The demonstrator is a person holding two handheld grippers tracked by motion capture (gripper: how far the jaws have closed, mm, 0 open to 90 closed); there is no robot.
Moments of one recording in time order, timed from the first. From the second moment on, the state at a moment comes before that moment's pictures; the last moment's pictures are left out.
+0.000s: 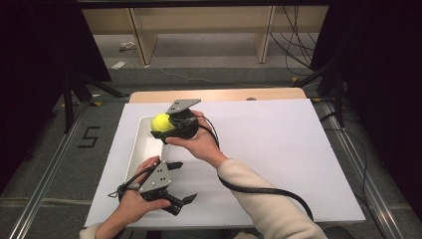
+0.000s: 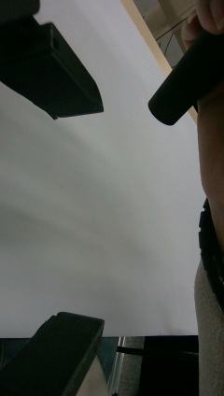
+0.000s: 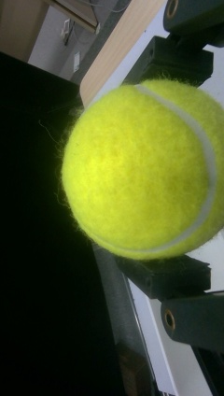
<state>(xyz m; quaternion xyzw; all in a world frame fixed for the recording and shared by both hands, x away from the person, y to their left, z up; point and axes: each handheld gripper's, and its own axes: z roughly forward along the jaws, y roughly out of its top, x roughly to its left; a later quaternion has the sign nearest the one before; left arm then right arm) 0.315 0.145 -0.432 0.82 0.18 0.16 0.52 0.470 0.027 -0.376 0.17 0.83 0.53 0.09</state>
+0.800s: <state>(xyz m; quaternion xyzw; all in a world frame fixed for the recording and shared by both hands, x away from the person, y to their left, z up) 0.315 0.145 -0.432 0.82 0.18 0.16 0.52 0.473 0.040 -0.378 0.17 0.83 0.52 0.09</state>
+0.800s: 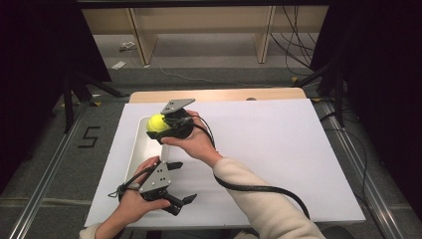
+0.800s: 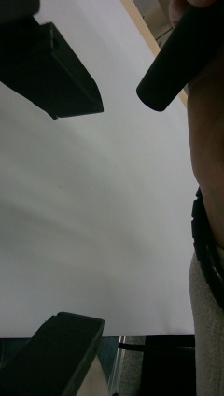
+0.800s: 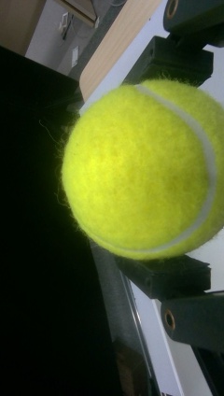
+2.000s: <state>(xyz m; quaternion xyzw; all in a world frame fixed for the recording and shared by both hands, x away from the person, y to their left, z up) 0.314 0.145 -0.432 0.82 0.17 0.16 0.52 0.476 0.066 -0.395 0.16 0.85 0.50 0.06</state>
